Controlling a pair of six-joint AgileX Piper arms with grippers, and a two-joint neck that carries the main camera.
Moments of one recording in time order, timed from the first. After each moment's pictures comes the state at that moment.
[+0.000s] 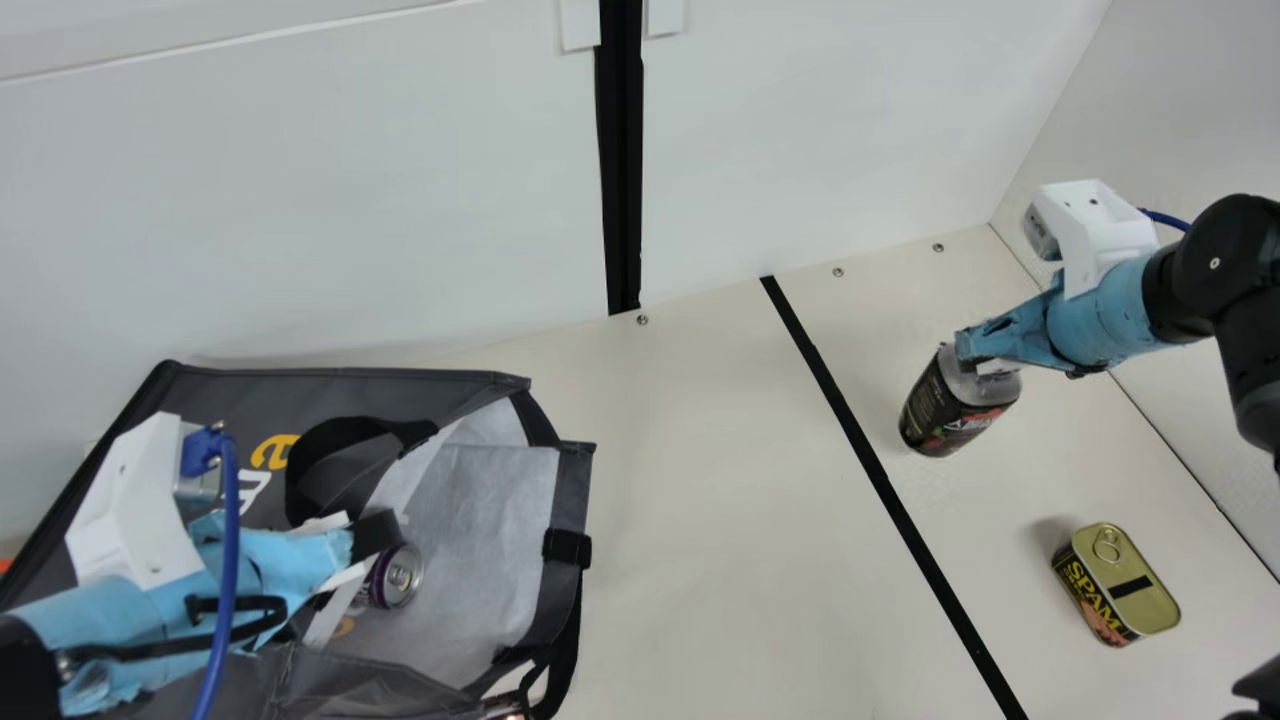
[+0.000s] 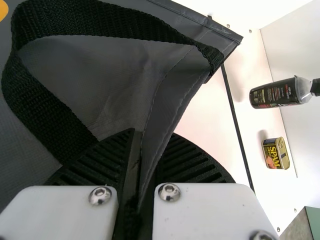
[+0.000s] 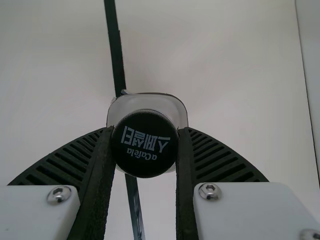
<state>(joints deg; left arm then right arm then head) -22.6 81.2 -72.4 -33.8 48.4 -3.3 -29.9 90.0 -89.3 10.5 66.9 -25.0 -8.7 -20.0</state>
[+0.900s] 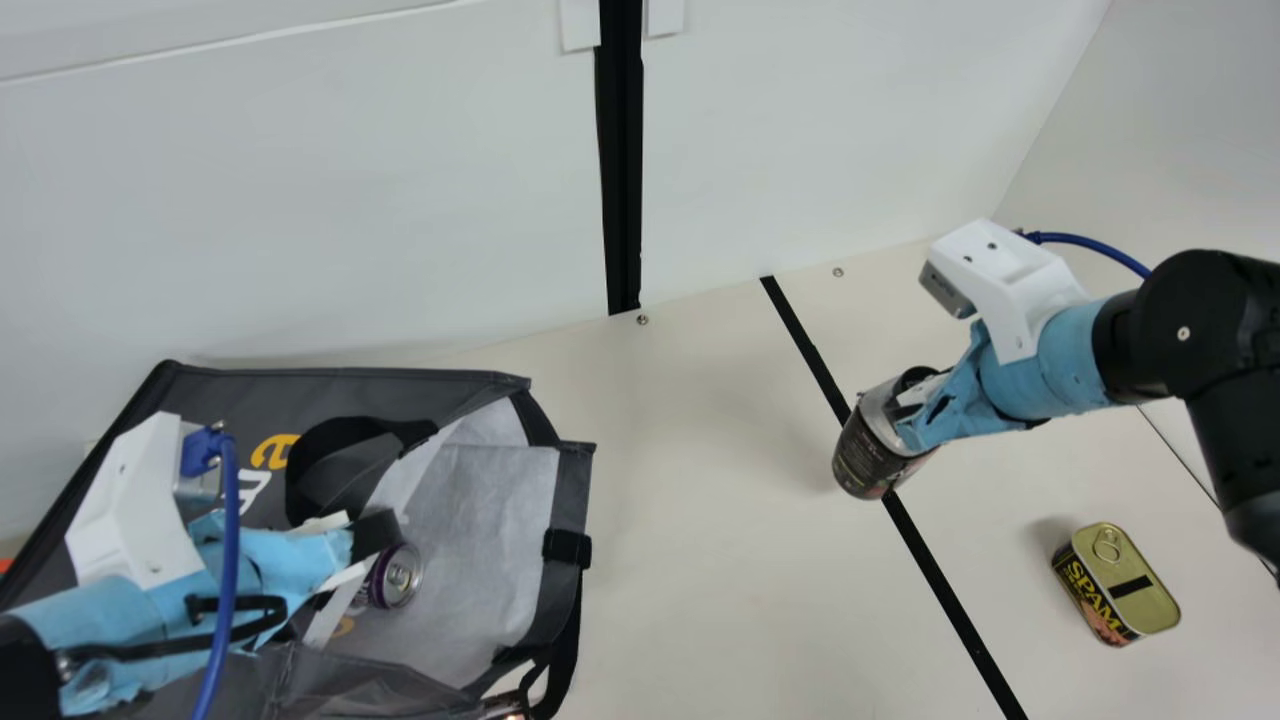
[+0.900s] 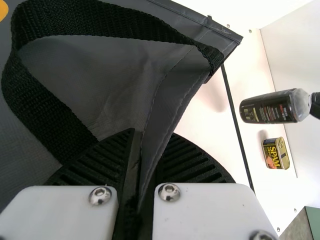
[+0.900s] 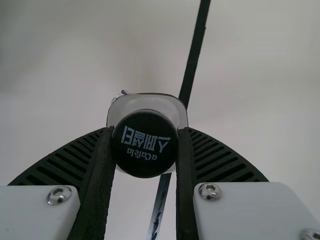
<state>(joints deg) -22.6 81.2 -72.4 -33.8 48.4 -3.3 -20.0 78.4 -80.5 12.6 70.0 -35.8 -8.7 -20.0</state>
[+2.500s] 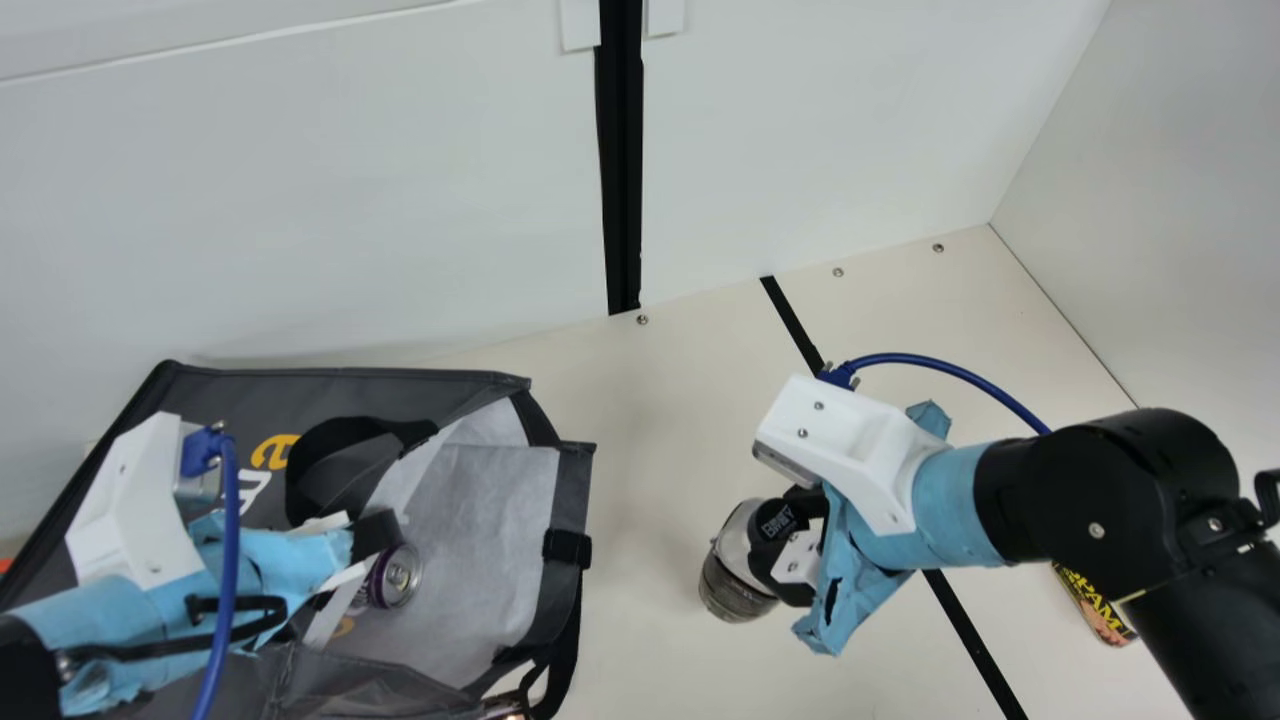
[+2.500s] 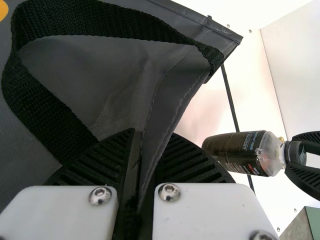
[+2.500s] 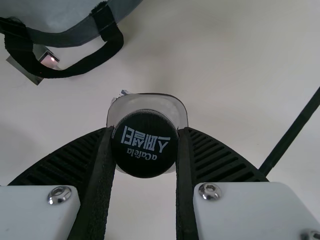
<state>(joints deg) -22.6 81.2 -72.4 -33.8 48.4 -3.3 2.4 66.4 -68.6 16.0 69.9 -38.6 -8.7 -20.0</state>
